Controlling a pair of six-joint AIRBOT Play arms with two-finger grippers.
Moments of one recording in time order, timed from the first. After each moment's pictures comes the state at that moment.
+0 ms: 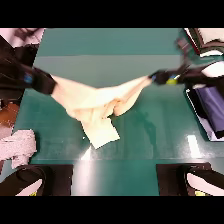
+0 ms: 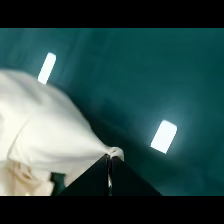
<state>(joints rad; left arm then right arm) -0.38 -0.98 1.52 1.53 -1.41 -1.49 0.04 -1.19 1.18 -0.71 0.96 1.04</state>
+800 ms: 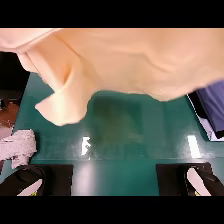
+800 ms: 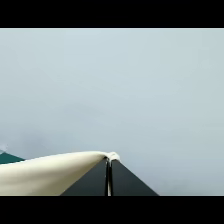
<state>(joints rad) -0.38 -0.94 2.17 1.31 -1.44 -1.49 -0.46 -0.83 1.98 -0.70 1.12 1.16</state>
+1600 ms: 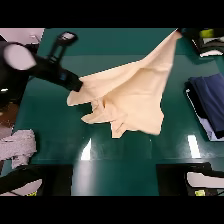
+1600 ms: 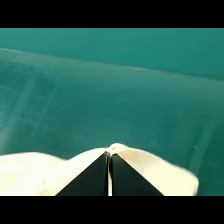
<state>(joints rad) -0.38 -1.28 1.43 1.36 -1.18 -1.37 -0.02 -1.47 1.82 -1.05 1.08 1.39</state>
